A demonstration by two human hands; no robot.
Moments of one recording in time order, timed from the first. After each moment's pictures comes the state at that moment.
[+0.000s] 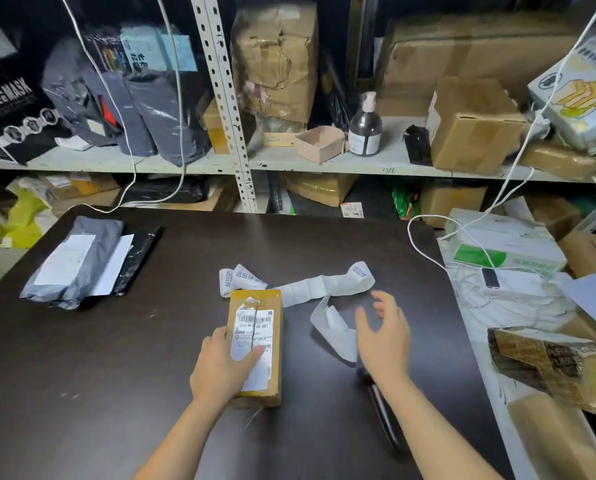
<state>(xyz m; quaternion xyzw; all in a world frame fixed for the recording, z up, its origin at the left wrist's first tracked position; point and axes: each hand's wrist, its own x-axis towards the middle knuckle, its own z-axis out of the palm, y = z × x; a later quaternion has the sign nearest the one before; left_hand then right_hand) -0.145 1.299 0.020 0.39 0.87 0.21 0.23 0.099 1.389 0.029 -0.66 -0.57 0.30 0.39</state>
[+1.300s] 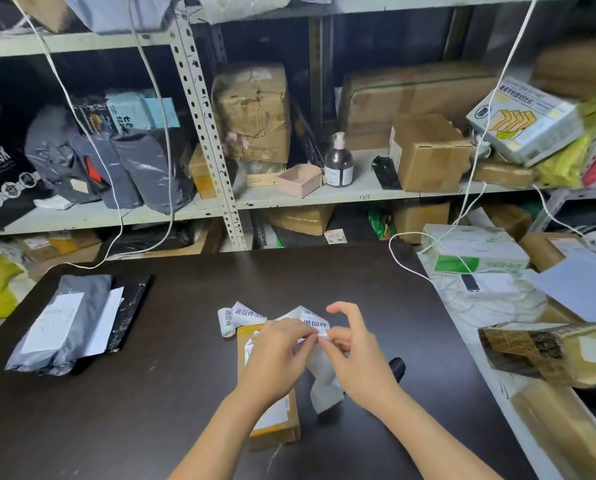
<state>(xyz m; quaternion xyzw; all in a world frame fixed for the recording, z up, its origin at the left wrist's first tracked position) -0.111 1.339 0.100 0.75 0.56 0.33 0.13 0.055 1.347 0.093 -0.46 -0.68 0.42 0.38</state>
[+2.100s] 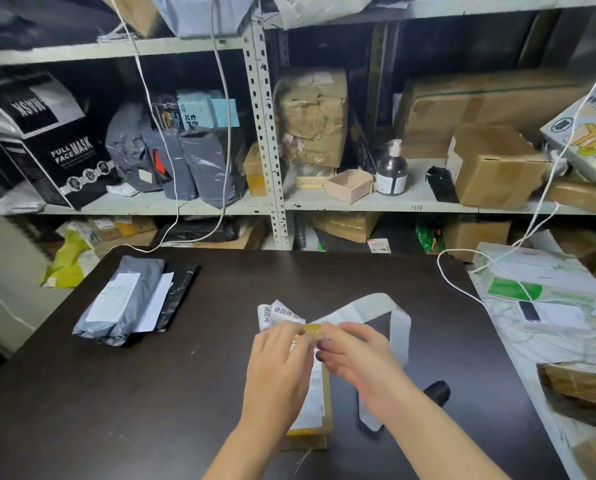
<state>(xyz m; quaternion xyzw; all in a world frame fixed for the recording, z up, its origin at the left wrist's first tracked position) -0.148 1.300 0.088 0.70 0.59 0.36 -0.20 -0.007 1.347 0.135 -0.52 -0.34 0.70 0.34</state>
